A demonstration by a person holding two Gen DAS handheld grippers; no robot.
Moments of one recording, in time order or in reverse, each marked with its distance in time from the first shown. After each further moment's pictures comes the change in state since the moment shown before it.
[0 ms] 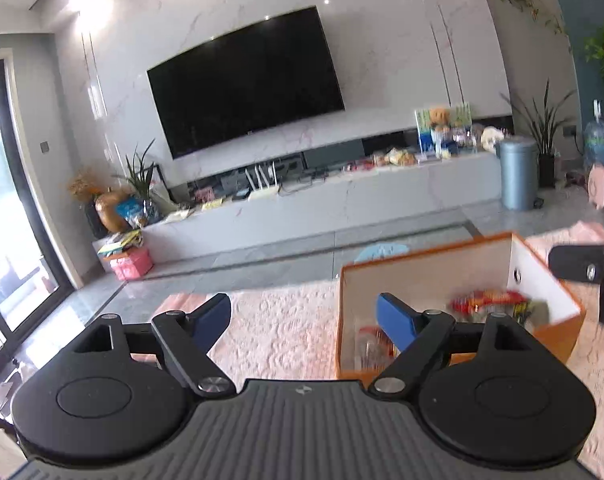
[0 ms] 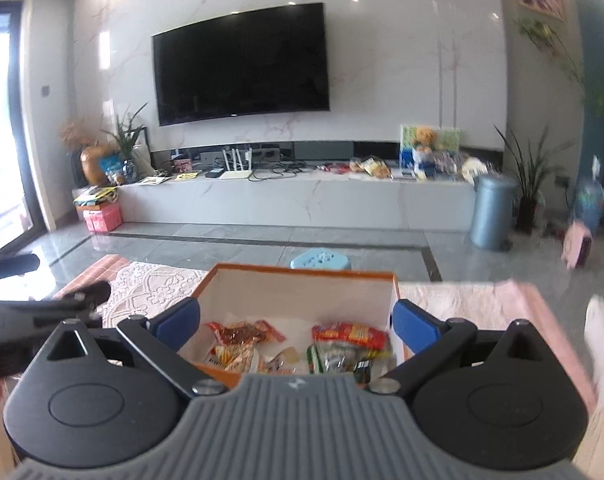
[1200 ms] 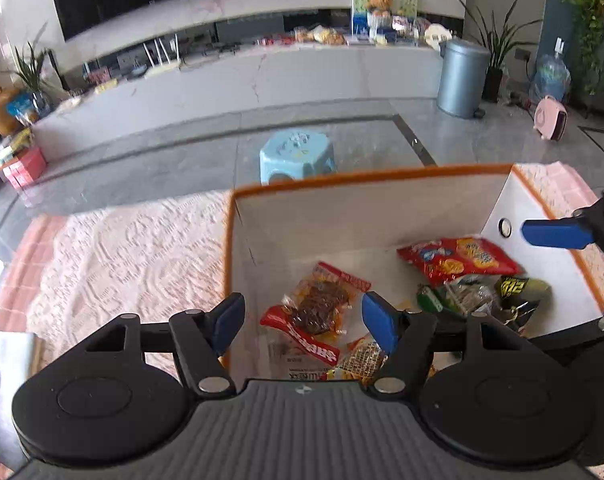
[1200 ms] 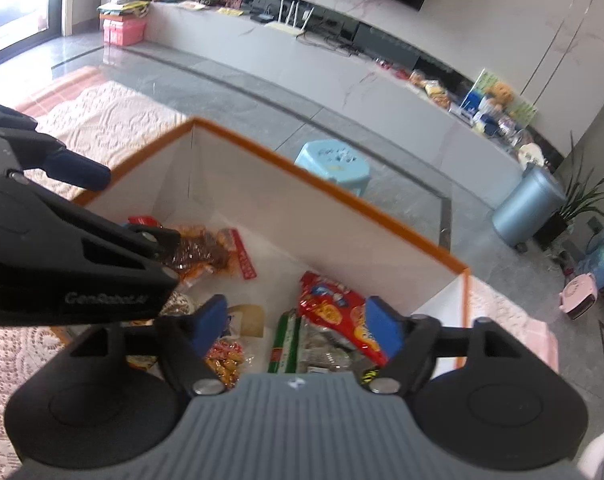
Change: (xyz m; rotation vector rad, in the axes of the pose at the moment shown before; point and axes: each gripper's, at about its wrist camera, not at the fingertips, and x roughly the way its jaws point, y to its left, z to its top) left arm 0.159 -0.022 0.016 -0.013 0.373 -0.298; right arm 0.212 0.031 0.003 -0.441 0.397 -0.016
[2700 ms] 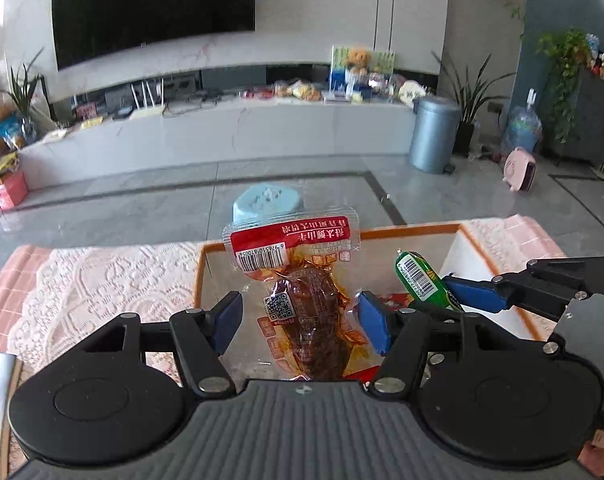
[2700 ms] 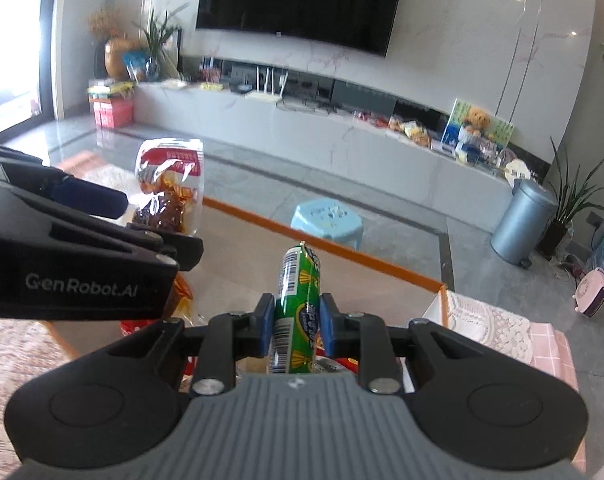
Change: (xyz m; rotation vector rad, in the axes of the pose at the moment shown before) left arm -0.013 -0.017 -0.002 -0.040 -0.142 -0.095; right arm -0.024 -0.021 -0.011 0.140 -0.176 0.027
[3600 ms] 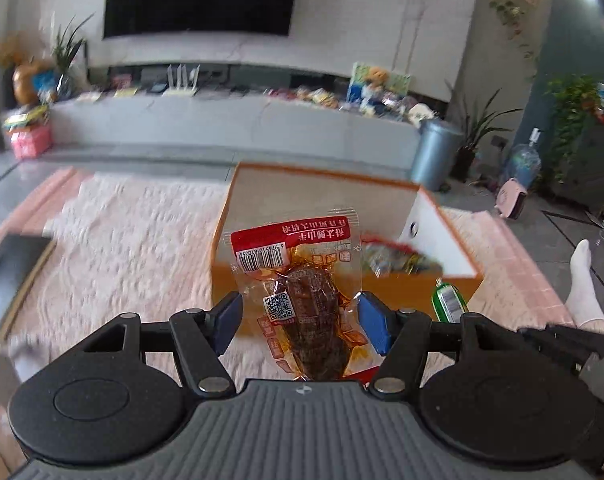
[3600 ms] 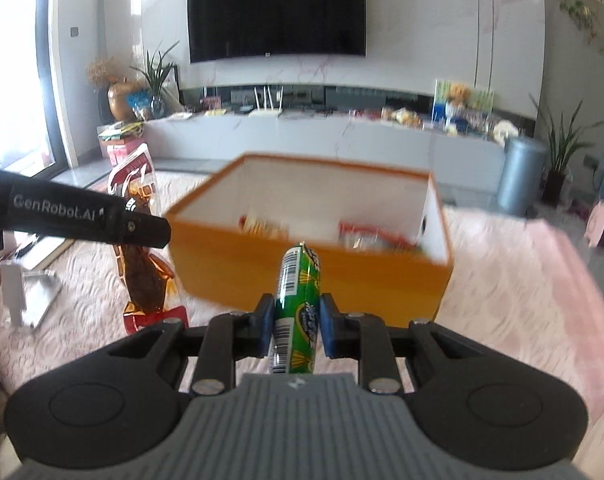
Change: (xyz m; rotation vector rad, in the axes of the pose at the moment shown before) left arm -0.131 -0.007 -0.096 -0.149 -0.064 -0.007; right arm -0.149 0.030 -0.128 0.175 -0.091 0.059
